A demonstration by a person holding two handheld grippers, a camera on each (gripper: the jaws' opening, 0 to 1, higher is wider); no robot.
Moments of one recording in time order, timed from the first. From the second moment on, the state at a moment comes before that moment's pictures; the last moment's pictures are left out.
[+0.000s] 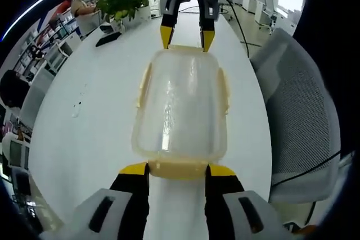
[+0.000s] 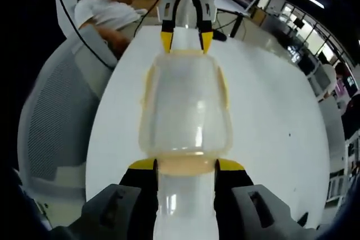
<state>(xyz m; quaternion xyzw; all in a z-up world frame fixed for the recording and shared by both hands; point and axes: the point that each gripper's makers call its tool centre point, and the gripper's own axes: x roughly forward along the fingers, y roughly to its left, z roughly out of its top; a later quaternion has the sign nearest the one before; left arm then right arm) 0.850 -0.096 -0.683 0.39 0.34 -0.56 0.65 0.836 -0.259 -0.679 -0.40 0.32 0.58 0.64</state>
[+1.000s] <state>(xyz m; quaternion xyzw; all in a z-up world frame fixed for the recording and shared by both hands) 0.851 -0.167 -0.690 0.38 0.32 -0.58 0.64 0.837 -0.329 -0.695 -0.42 0.35 0.56 0.63</state>
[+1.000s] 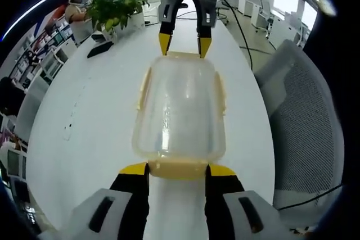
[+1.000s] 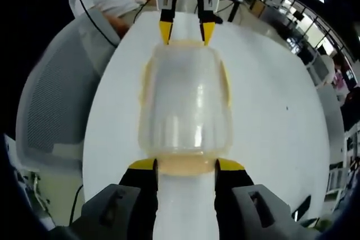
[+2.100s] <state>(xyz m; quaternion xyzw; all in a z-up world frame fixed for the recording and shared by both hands) 0.864 -0.227 -0.715 0.37 0.32 -0.59 0.64 0.849 -0.390 -0.723 -0.44 0.38 0.54 0.61</state>
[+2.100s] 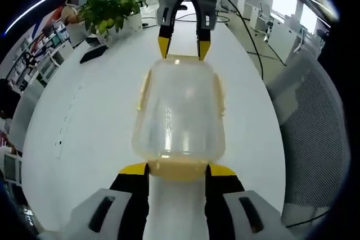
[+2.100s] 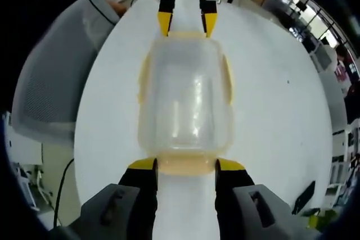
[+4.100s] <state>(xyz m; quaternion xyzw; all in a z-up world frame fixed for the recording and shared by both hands) 0.876 -0.204 -0.706 0.32 0.36 -0.53 0.70 0.857 -0.398 -0.700 -0.34 0.40 0.45 0.72</state>
